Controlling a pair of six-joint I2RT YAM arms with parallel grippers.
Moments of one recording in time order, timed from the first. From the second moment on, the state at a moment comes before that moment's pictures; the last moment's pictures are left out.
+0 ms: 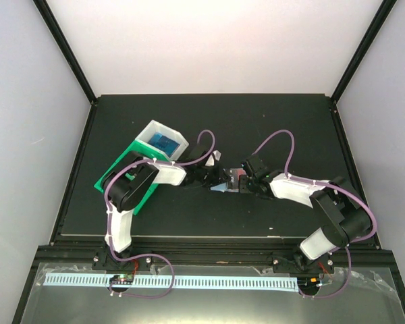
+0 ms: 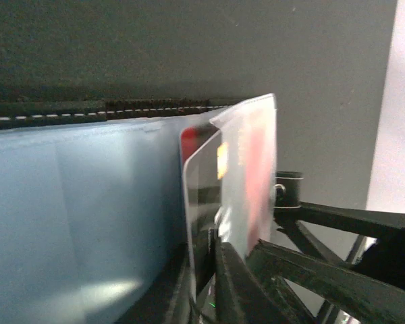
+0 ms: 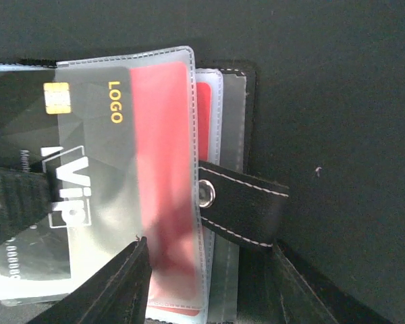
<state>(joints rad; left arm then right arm) -0.69 1.99 1.01 0.21 0.51 -0.97 0.60 1.55 0.71 -0.25 0.08 0.58</state>
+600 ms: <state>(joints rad) -0.72 1.92 1.09 -0.07 0.40 -0.76 0.60 1.49 0.69 -0.29 0.06 0.60</state>
